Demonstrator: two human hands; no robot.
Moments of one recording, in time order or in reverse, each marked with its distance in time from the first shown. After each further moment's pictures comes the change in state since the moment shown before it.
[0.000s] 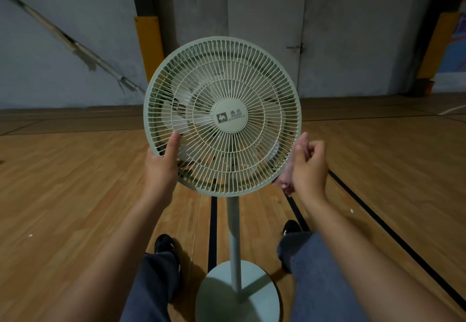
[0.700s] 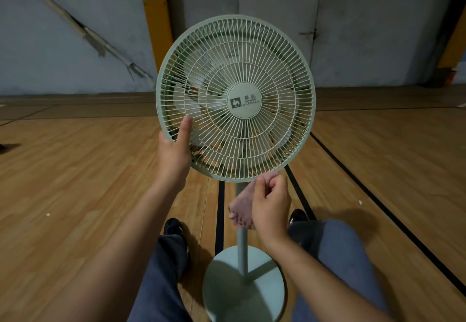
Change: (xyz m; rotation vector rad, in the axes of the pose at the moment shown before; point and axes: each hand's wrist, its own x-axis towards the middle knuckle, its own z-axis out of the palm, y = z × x) left_hand -0.002 -0.002 0.002 0.033 0.053 0.021; right_hand -0.127 0.026 0.053 0.048 -0.113 -0.066
